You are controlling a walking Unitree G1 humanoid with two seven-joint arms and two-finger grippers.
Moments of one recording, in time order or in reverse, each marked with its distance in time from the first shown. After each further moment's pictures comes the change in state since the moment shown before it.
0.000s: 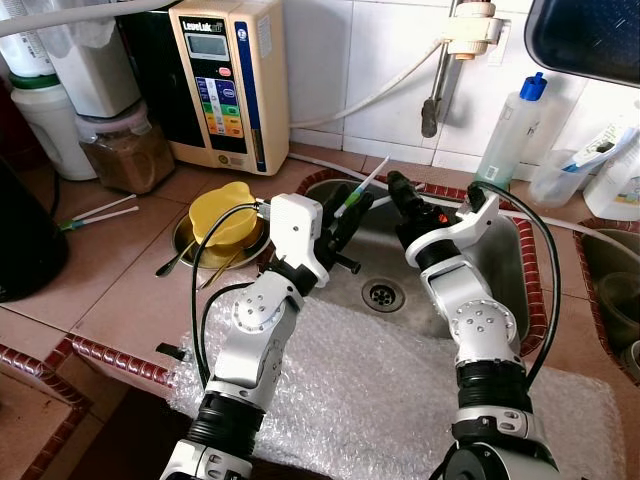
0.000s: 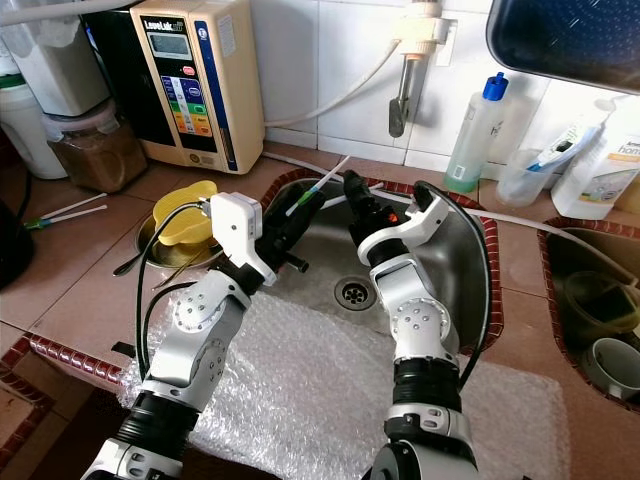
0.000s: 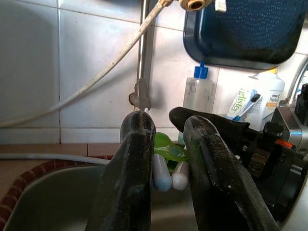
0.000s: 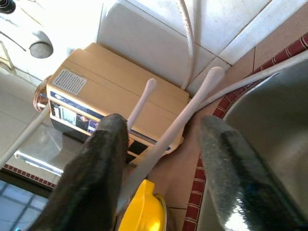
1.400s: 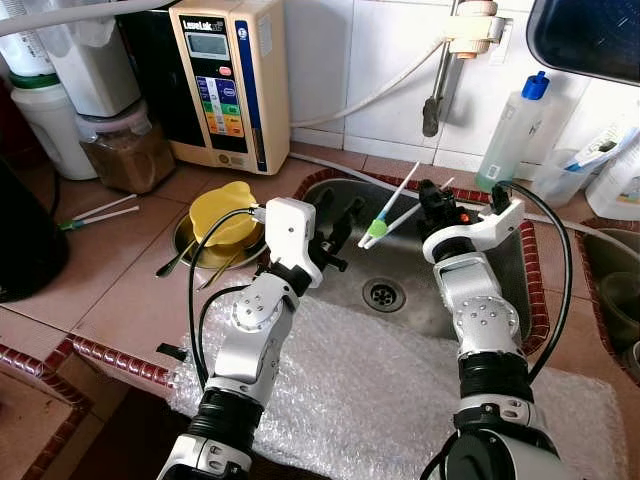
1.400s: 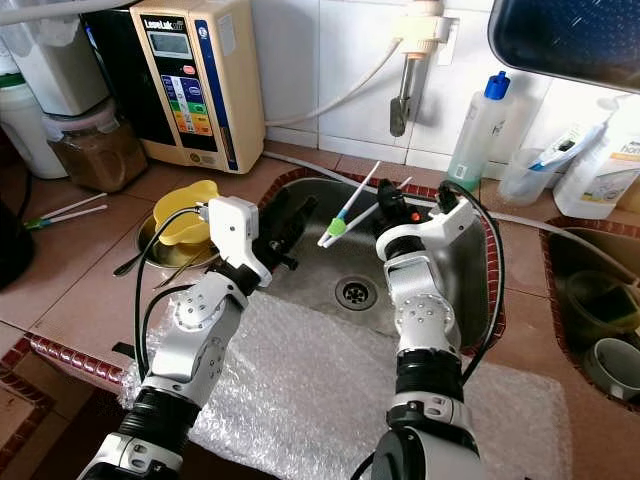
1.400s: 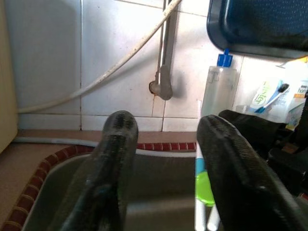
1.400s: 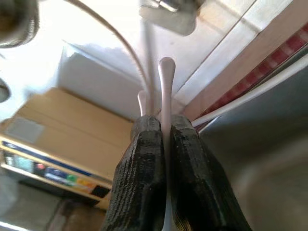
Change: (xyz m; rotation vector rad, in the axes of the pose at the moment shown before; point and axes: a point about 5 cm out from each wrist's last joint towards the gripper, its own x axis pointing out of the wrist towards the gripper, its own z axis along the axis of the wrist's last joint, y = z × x) left arm -0.002 0.013 -0.008 0.028 0.036 0.077; right arm 0.001 -0.018 0.026 -0.076 -0.171 -0.164
